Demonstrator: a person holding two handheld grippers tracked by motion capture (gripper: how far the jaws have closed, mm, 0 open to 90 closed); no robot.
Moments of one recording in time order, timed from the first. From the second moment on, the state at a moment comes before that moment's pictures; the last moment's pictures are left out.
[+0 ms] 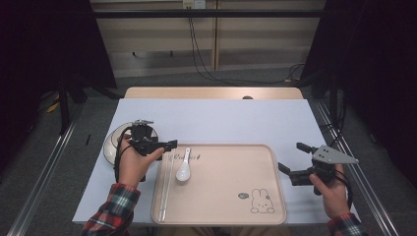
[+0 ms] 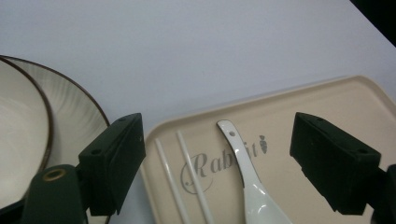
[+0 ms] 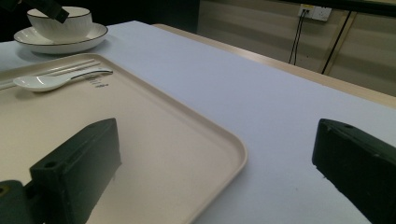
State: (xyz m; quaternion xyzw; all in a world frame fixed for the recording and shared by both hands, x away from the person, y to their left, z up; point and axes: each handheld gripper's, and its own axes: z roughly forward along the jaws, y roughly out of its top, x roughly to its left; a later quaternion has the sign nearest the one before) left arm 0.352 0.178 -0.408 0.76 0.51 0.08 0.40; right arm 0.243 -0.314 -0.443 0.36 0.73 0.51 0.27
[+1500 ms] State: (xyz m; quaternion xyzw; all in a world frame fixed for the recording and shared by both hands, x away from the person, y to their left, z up) left arm 0.350 0.242 -0.388 0.72 0.56 0.12 0.39; right arm 0.245 -0.311 -0.442 0.36 0.73 0.52 0.27
